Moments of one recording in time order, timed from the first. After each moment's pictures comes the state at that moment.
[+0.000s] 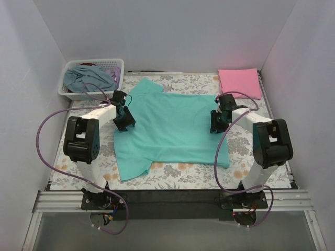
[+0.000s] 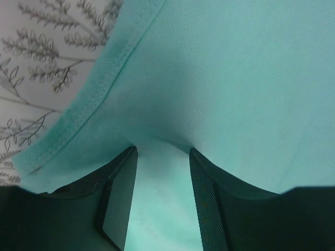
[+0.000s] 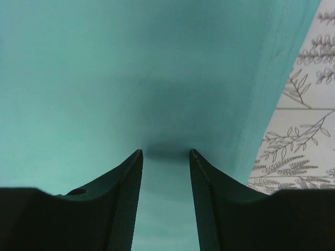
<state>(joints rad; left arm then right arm) -0.17 1.83 1.17 -0.54 -0.04 -0.69 0.22 1.70 1.03 -0.46 -0.11 0.20</state>
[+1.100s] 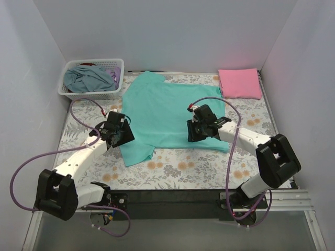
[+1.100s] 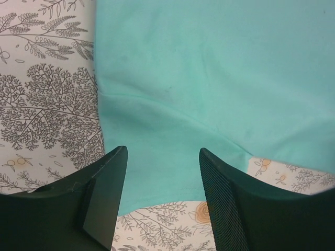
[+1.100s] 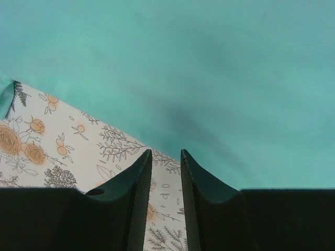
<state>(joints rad) -0.34 1.22 0.79 -0.56 -0.17 -0.66 0.60 1.51 0.94 -0.38 -0.12 0.29</state>
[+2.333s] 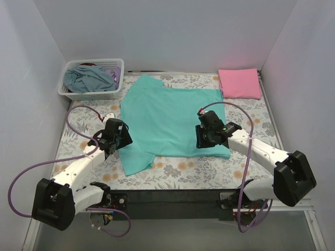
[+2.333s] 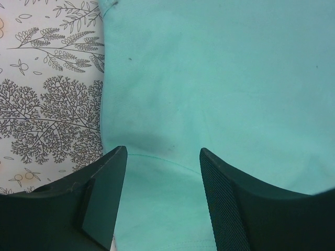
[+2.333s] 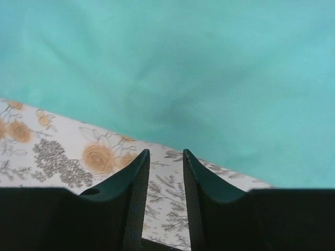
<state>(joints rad) -0.34 1.09 0.61 -0.39 -0.25 -0.65 0.68 1.34 0.87 -0.57 0.00 0.45</state>
